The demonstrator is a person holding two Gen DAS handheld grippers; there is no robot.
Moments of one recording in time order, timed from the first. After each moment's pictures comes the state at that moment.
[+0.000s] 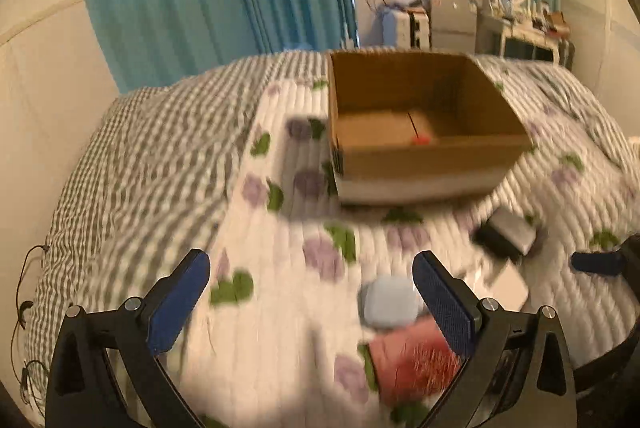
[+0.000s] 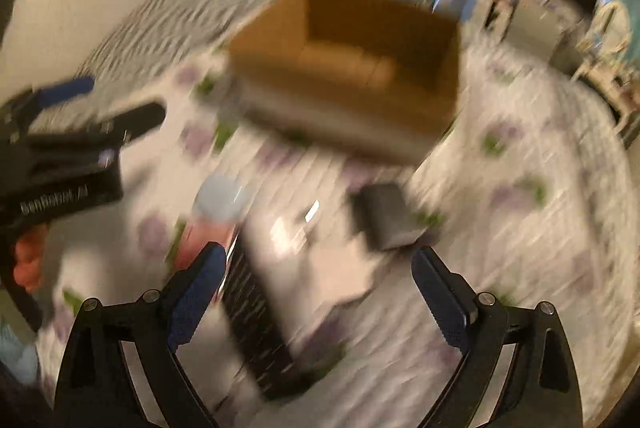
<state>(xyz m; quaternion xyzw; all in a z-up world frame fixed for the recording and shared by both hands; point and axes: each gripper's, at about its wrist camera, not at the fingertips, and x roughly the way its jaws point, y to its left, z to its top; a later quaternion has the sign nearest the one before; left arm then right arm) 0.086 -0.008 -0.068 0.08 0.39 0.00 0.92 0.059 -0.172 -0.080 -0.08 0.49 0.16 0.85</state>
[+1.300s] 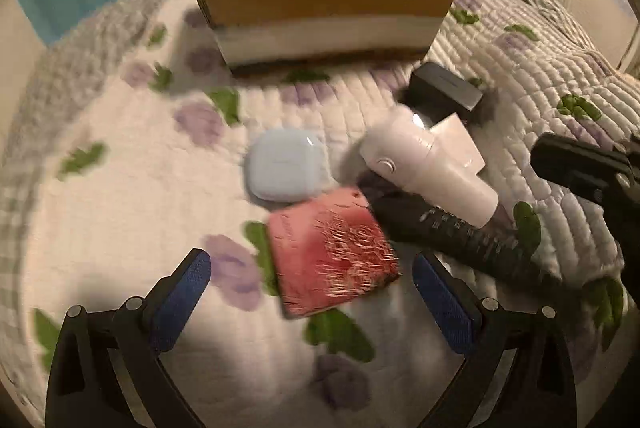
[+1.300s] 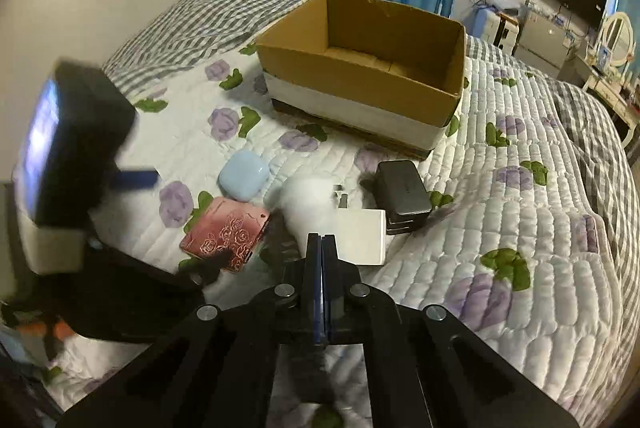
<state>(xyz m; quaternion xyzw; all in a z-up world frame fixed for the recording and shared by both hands) 0.065 -0.058 -0.139 0.07 0.54 -0.08 0.83 0.015 -0.189 -0.077 -0.08 0.44 0.18 0.87</state>
